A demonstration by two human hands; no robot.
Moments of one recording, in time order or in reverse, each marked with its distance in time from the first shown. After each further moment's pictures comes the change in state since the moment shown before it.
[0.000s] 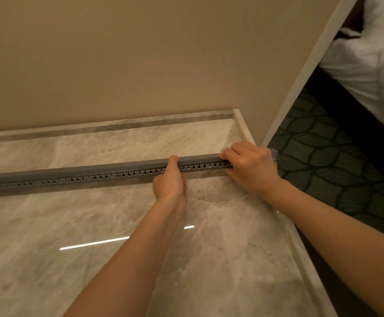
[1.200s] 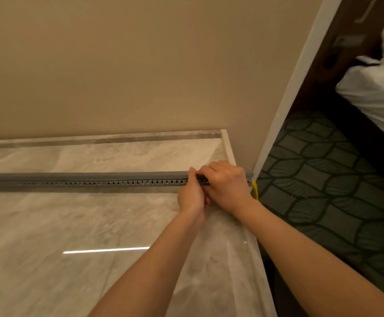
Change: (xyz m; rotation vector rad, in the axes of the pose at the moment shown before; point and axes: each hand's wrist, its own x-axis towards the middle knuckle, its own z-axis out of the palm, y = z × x) left_hand -0.037 -0.043 0.081 -0.044 -0.091 0.052; right_hand -0.011 0.012 -0.001 0.208 -0.010 0.065
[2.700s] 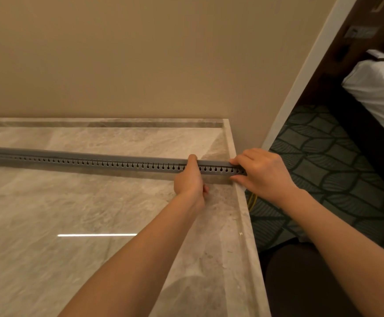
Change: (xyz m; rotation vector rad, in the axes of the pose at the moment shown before) left_hand 0.006 0.011 0.008 -0.013 0.046 -0.135; right_hand -0.017 0.062 -0.039 -0.026 -0.189 -0.109
